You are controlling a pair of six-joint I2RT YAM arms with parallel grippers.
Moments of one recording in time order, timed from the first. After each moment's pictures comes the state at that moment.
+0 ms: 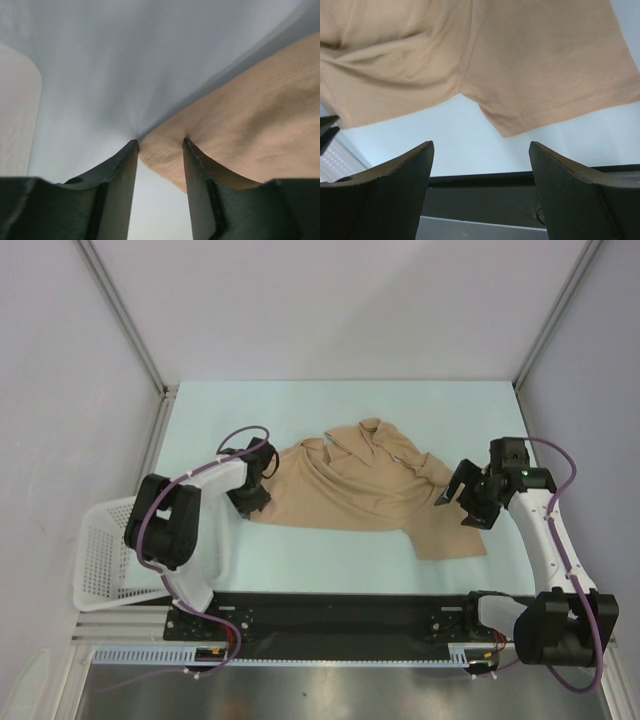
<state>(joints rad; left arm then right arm) -0.34 1.74 1.06 -0.77 -0.33 -1.00 -0.04 1.14 0.99 -0.97 -0.23 0.54</state>
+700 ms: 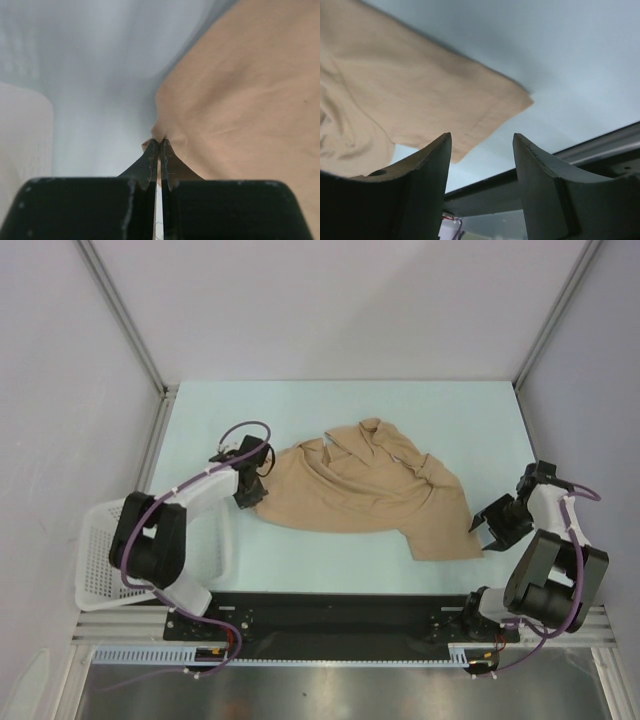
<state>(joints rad) -0.35 1.62 1.01 -0.66 -0.33 -0.80 -0.41 1.34 0.86 -0.96 -0.17 0.57</state>
